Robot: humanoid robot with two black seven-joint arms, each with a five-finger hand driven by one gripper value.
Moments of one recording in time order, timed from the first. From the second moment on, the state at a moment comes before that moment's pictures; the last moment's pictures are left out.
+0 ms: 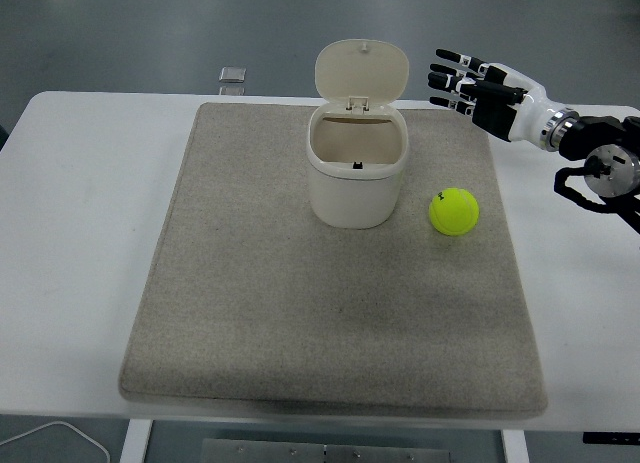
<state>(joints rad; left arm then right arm) 0.08 0.00 -0.04 -0.13 0.01 -0.07 -0.15 1.10 -0.38 0.25 0.78 0.08 0.20 0.05</state>
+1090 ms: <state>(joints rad) 0.07 0.00 -0.04 -0.13 0.00 -0.07 -0.15 1.10 -0.39 0.25 0.78 0.08 0.20 0.06</state>
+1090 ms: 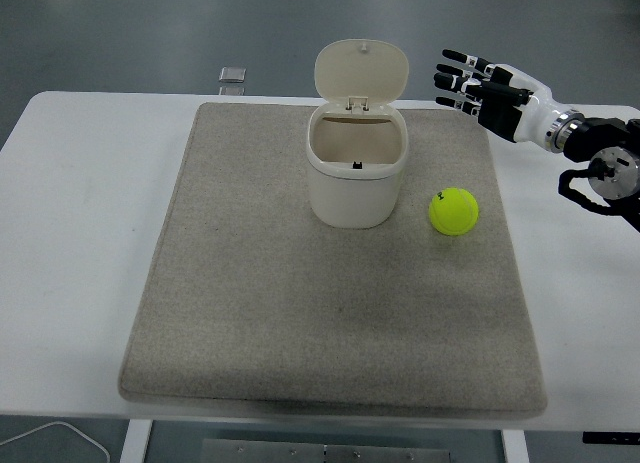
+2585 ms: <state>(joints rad) 0.07 0.00 -0.04 -0.13 0.00 -0.07 -0.15 1.11 -0.48 0.22 0.79 -0.33 0.26 0.17</state>
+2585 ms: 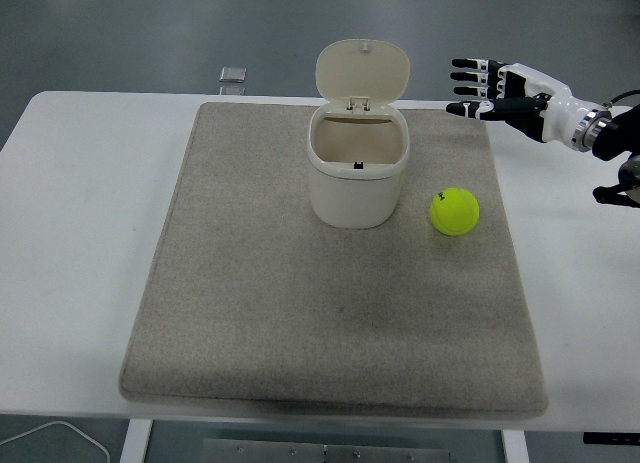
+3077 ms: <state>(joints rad) 0.07 0.00 -0.04 -0.13 0.00 -0.07 -0.15 1.13 -0.54 0.15 0.79 -0.70 0.26 0.31</state>
